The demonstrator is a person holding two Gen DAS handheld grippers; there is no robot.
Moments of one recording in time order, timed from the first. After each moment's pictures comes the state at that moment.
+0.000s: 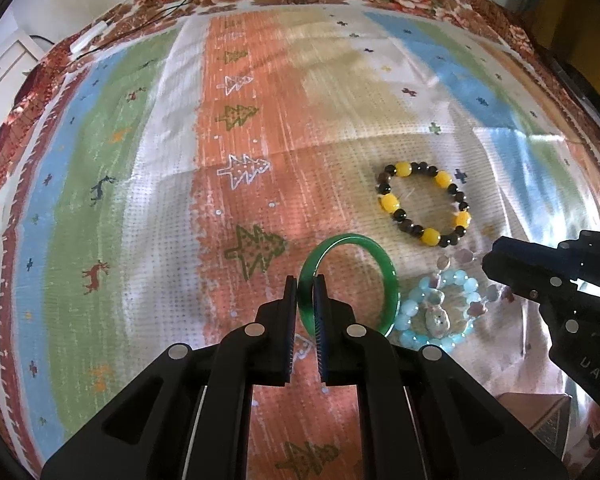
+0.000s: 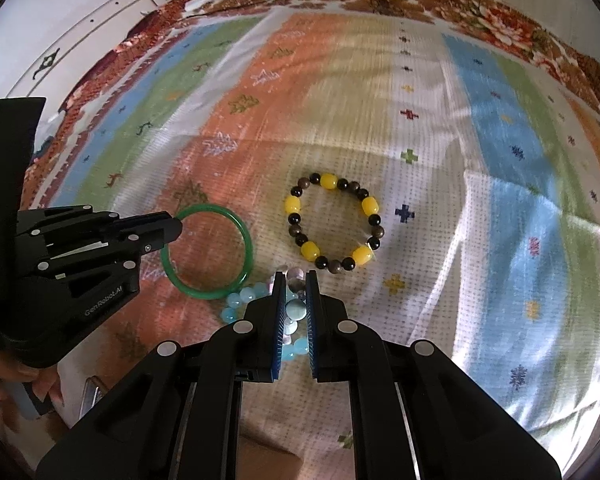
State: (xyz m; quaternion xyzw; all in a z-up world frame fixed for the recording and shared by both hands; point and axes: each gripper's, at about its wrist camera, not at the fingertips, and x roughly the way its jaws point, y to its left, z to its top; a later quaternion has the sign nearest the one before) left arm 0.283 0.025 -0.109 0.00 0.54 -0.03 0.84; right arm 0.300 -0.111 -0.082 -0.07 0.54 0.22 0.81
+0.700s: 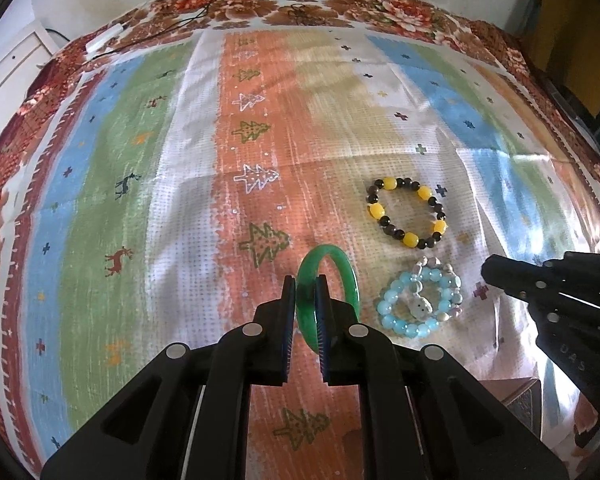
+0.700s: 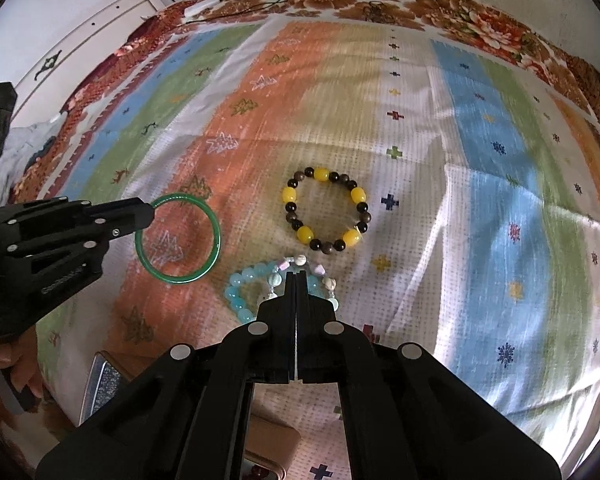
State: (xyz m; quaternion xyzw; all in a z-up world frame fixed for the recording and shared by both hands) left arm 0.261 0.032 -0.082 -0.02 0.52 -0.03 0.85; right arm 0.284 -0.122 -0.073 -0.07 0.53 0.22 0.81
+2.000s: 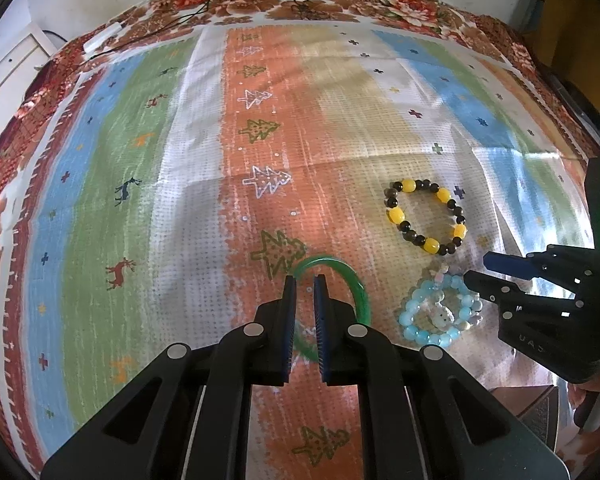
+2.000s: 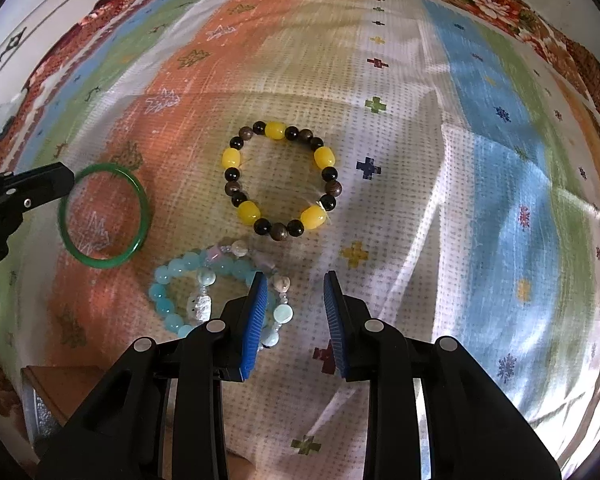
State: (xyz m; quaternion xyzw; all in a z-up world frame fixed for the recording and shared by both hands) left arm 0.275 0.042 -0.092 -0.02 0.53 -0.02 0.85; right arm 0.313 -0.124 -0.123 -0.11 0.58 0.17 0.79
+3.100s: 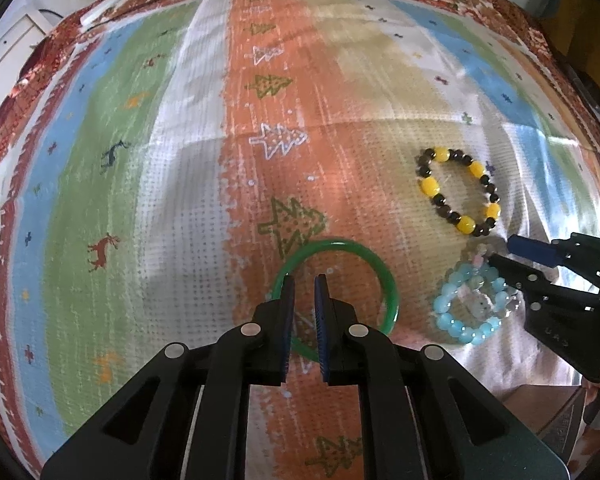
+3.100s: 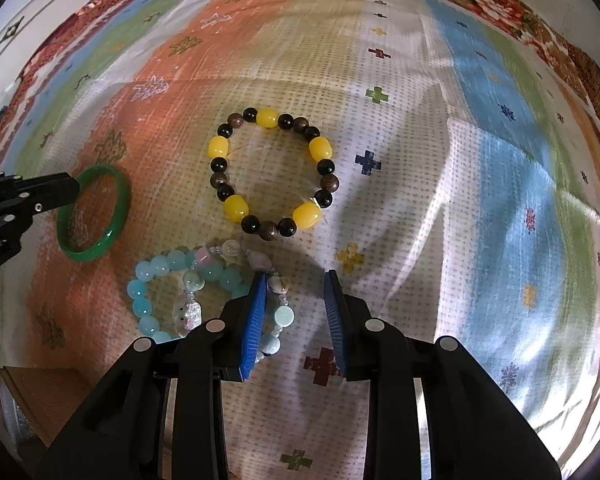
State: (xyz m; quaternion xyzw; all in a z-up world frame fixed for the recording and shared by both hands) left arm 0.286 0.053 -0.129 -0.03 0.57 -0.02 0.82; right arm 0.322 -0.123 -0.133 -0.12 0.58 0.17 0.79
